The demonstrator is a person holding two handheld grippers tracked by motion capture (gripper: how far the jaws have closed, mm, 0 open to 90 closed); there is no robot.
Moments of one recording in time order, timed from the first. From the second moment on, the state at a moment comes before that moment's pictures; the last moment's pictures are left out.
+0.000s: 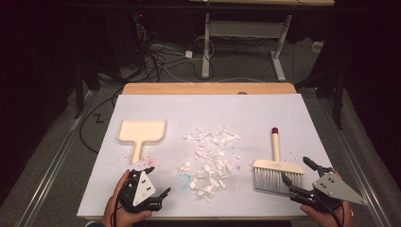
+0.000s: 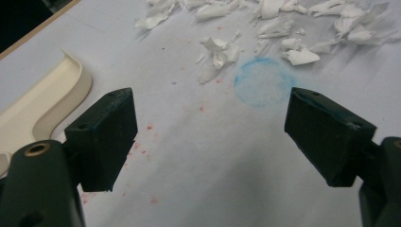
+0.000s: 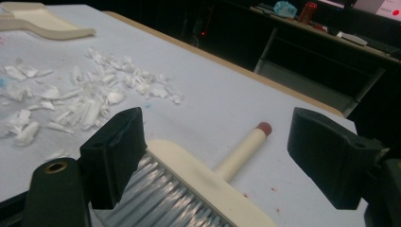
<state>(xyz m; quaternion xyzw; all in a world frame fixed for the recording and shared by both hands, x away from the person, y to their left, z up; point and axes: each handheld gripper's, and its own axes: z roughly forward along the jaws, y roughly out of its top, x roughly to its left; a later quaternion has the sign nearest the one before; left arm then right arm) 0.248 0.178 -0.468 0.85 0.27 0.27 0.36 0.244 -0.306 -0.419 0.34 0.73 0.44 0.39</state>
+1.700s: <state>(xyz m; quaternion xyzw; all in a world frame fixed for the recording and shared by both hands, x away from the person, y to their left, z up) 0.244 0.169 -0.474 0.87 0.24 0.27 0.33 0.411 -0.286 -0.459 0.55 0.78 0.24 0.19</state>
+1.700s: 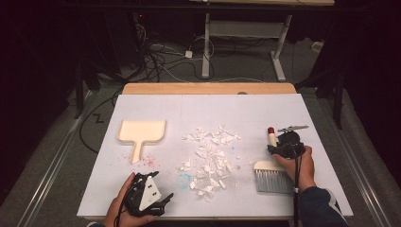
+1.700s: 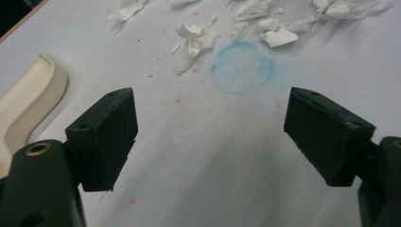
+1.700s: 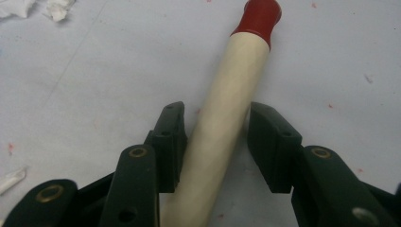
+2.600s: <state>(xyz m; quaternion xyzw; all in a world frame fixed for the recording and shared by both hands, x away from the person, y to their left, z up) 0.246 0.167 -0.468 0.85 0.27 0.24 0.38 0.370 -0.296 -0.418 0.49 0.75 0.36 0.26</state>
